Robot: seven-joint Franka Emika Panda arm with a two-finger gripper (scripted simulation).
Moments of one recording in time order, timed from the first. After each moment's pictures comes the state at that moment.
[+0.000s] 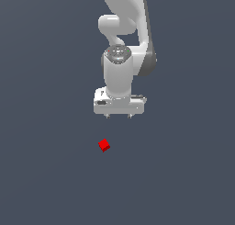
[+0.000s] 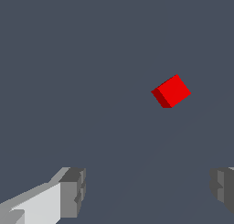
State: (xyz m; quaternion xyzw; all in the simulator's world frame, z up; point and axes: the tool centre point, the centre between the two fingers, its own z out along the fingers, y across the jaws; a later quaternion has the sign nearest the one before) arm 0.005 0.007 0.168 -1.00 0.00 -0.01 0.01
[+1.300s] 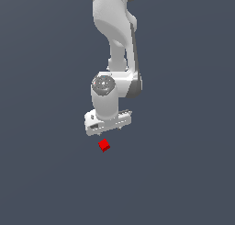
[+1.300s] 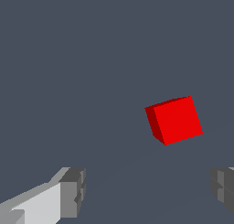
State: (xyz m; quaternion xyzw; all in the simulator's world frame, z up) arm 0.036 -0.037 0.091 -0.99 -0.15 0.00 0.01
